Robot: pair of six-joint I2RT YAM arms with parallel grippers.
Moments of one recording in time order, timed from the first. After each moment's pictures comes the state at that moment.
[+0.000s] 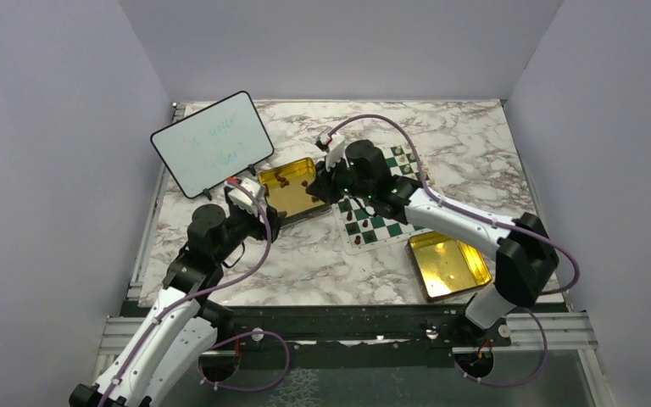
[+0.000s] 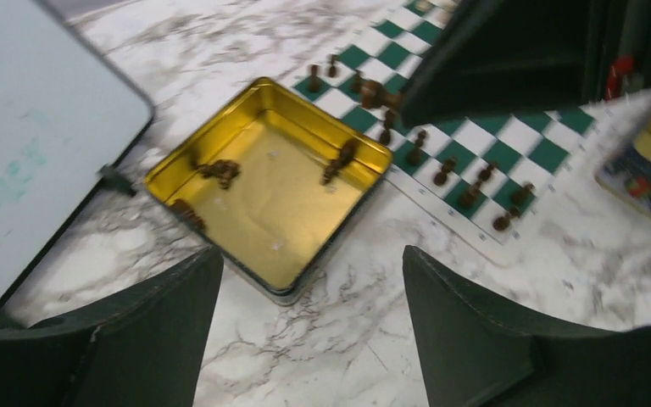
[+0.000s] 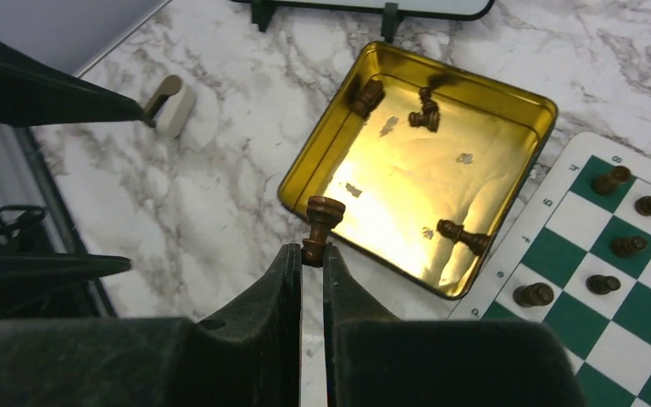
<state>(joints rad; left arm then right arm) -0.41 0.59 0.55 -0.16 0.05 -0.05 0.84 1.65 1.24 0.02 -0.15 0.13</state>
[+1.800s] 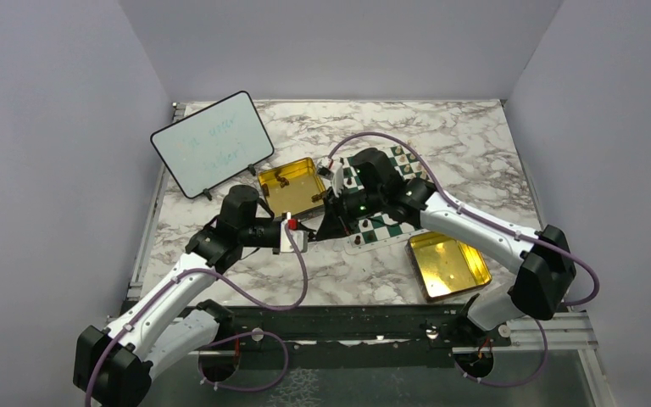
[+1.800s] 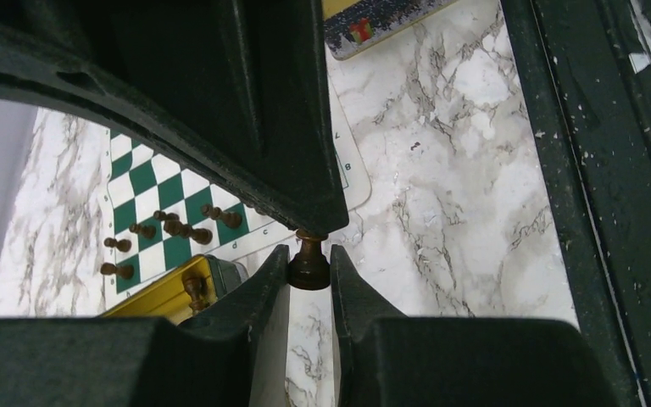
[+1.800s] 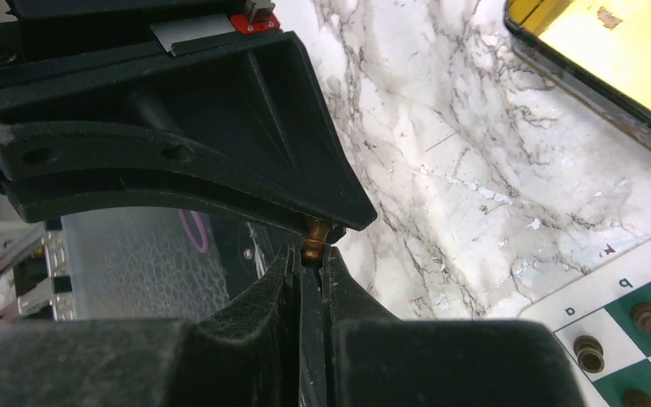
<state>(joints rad) -0.52 0.89 0.63 -0.27 0.89 0.89 0.83 1.50 1.21 -0.39 -0.64 0.17</state>
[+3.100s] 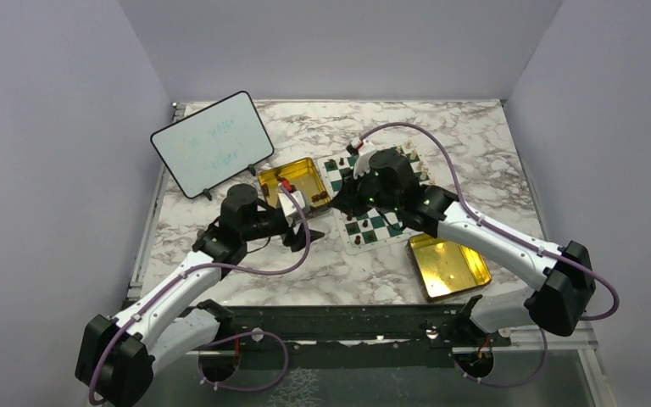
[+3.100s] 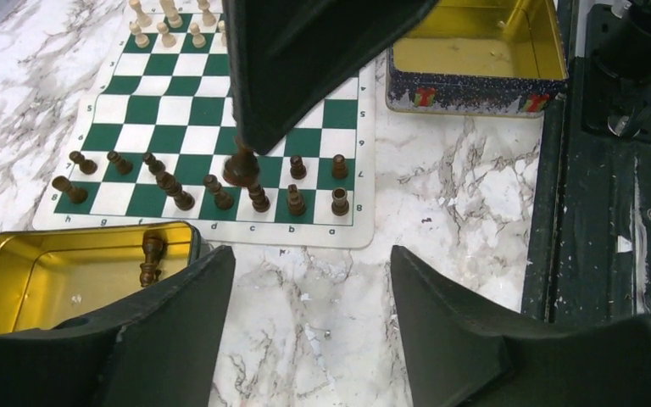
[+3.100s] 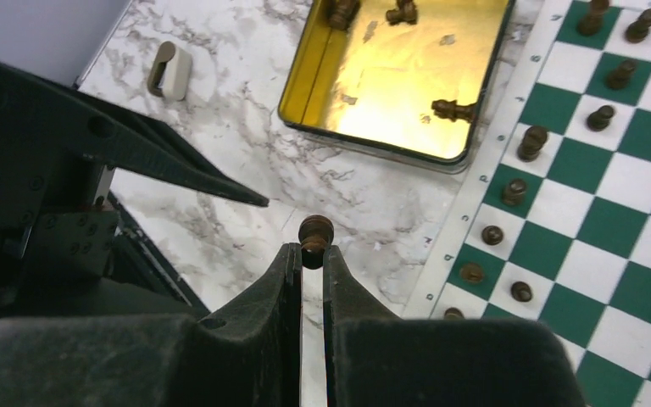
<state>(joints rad) -0.52 0.94 0.58 0.08 0.70 0.24 0.83 1.36 1.10 -0.23 -0.12 0.36</state>
